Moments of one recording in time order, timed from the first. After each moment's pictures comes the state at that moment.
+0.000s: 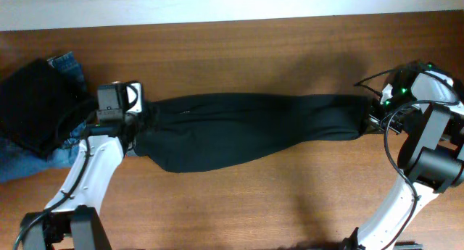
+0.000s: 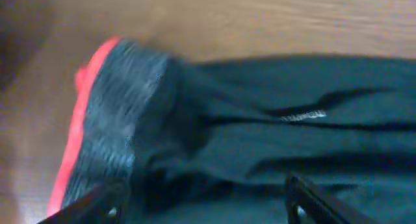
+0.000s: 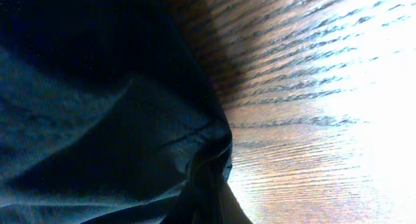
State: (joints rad) left arm 0.01 1.56 0.96 -0.37 0.08 -0.01; right arm -0.45 2.21 1.62 -1.19 -0.23 0.06
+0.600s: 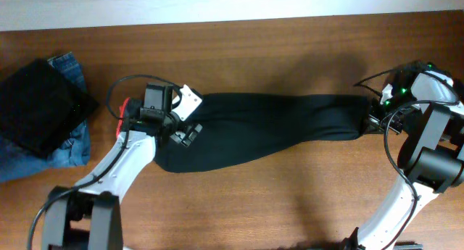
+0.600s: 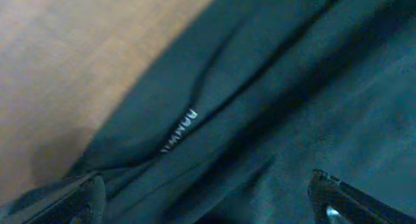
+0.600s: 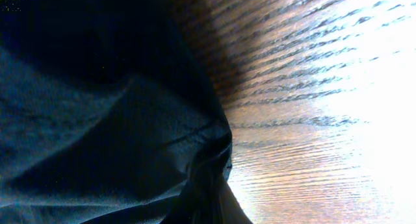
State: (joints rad) left arm -0.22 1.66 0.96 -0.28 0.08 0.53; right arm -0.45 2.21 1.62 -1.19 -0.23 0.06
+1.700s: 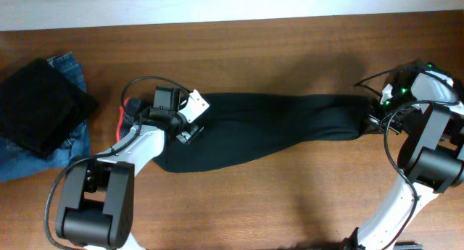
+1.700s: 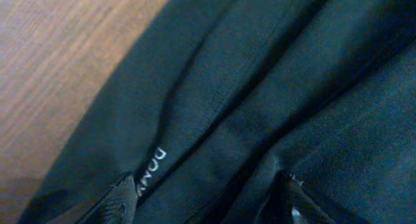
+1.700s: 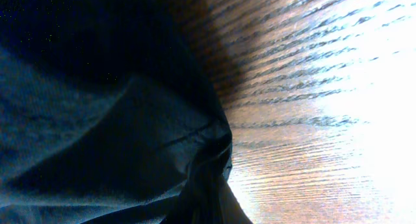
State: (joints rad) left arm -0.23 1.83 0.96 -0.13 0.12 0.61; right arm -0.45 2.21 1.62 -1.19 -0.23 0.06
